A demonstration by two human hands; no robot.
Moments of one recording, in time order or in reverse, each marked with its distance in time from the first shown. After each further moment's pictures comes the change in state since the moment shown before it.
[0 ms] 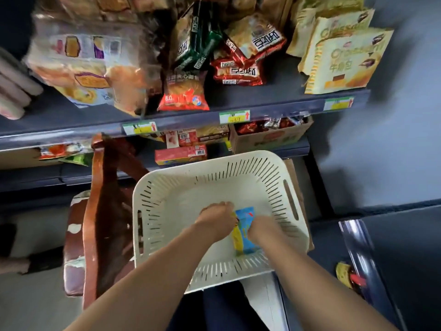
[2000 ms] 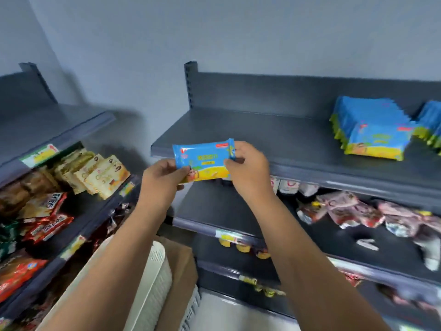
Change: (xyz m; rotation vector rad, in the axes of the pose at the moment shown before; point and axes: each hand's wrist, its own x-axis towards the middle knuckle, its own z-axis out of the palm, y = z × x) left_hand -0.368 0.271 -0.100 -0.694 0.052 0.957; right_hand -0.521 0.161 -0.029 1.353 1.682 0.094
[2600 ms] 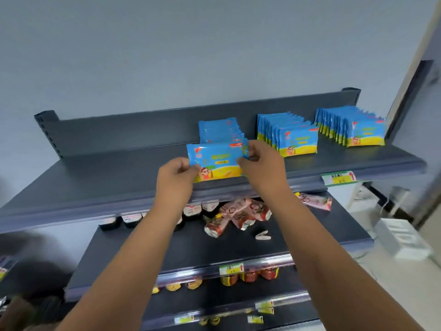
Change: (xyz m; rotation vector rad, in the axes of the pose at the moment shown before) left_hand -0.091 0.094 0.297 -0.046 -0.398 0.201; right_hand -0.014 0.028 -0.328 -0.326 0.438 -0.018
